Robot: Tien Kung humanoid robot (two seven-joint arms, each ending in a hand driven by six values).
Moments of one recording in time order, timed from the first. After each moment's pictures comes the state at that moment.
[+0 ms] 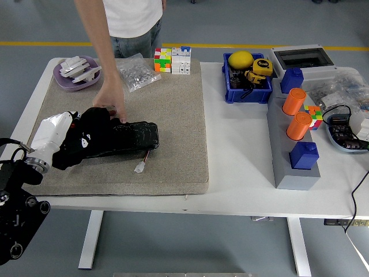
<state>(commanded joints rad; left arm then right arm) -0.16 0.26 -1.32 -1.21 2.17 0.23 0.02 -0.04 -0.11 1.49 0.18 -0.41 -0.24 -0.03</state>
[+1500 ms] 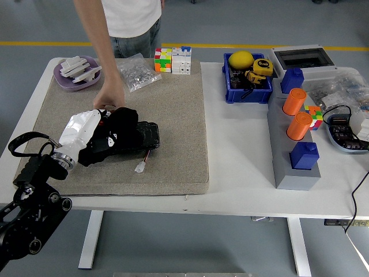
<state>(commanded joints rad) -0.26 0.22 -1.12 -1.21 2.14 0.23 0.03 -0.03 -0.11 1.48 0.18 -0.40 -0.24 -0.03</state>
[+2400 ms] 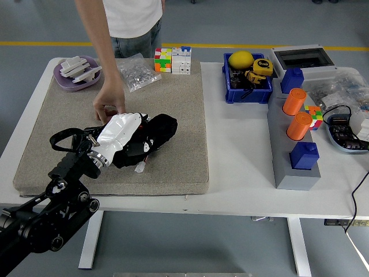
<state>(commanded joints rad) -0.36 0.18 -0.93 -1.19 2.11 0.23 0.04 -0.03 -0.12 1.46 0.18 -0.41 -0.24 -0.04</state>
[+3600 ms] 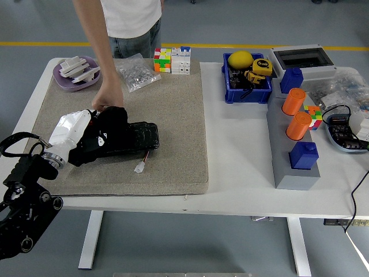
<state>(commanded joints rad) -0.24 0.26 -1.19 -1.18 2.14 0.23 0.02 -0.05 -0.11 1.43 0.18 -0.37 -0.25 -0.04</state>
